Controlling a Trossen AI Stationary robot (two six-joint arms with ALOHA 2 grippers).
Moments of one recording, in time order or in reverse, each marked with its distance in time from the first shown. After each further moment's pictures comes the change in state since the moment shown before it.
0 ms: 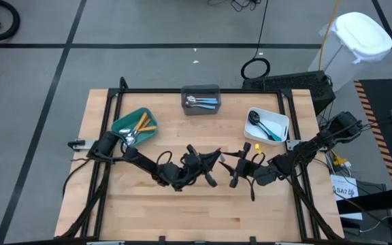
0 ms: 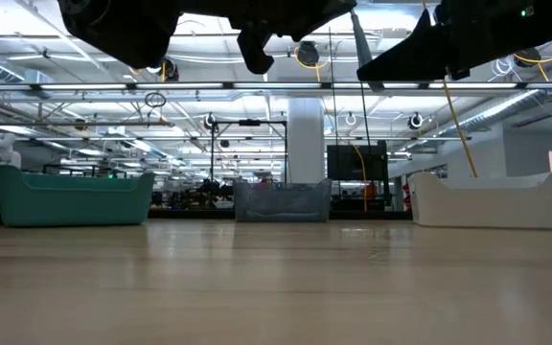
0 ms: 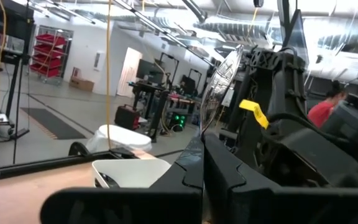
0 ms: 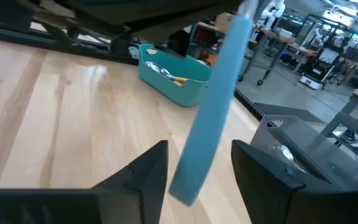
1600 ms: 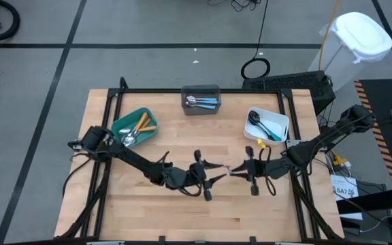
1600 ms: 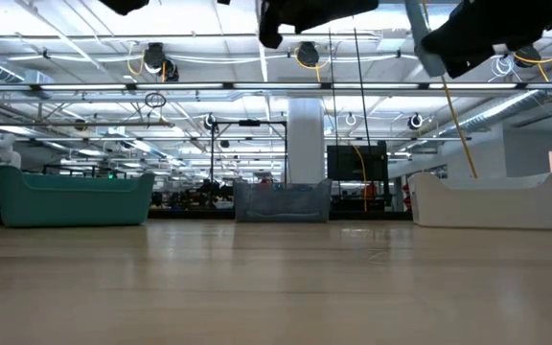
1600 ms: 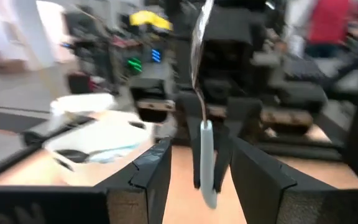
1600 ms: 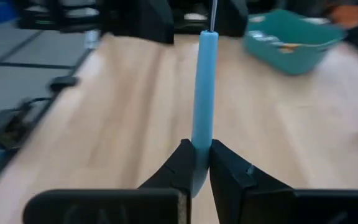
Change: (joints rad) left arm -0.027 -0.154 -0.001 -0.585 0.240 0.000; right arm 0.008 -0.331 0.000 -0.455 -0.470 0.257
